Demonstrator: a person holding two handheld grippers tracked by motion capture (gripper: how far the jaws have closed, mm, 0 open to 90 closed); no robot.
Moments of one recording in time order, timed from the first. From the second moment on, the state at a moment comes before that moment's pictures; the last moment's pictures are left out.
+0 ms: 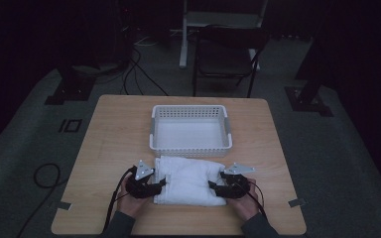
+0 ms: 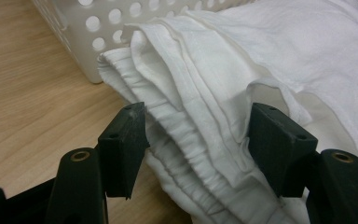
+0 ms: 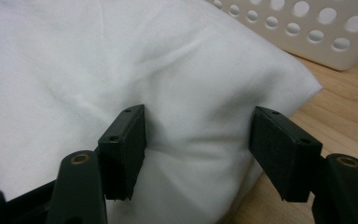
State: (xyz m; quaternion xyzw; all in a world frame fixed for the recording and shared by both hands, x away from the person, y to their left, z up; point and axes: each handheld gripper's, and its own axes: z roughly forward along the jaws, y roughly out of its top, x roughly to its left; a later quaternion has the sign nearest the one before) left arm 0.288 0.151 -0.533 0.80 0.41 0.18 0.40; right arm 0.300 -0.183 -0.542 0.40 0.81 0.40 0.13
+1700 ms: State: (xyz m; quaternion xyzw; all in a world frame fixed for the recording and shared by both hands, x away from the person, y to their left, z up) left arm 0.311 0.161 -0.509 0.74 0.46 0.17 0.46; right arm 0.336 -0.155 -0.520 0.34 0.87 0.31 0.20
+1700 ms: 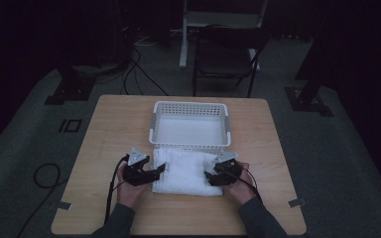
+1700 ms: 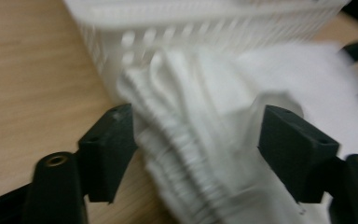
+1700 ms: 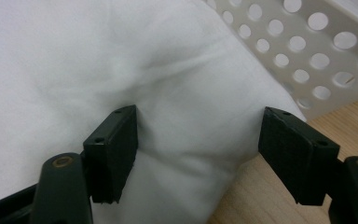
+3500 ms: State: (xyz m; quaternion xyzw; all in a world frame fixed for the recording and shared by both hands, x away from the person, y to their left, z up) left arm 0.344 0.149 -0.553 0.75 0.49 0.01 0.44; right arm 0.351 -0.183 -0.552 0.48 0.76 0.43 -0.03
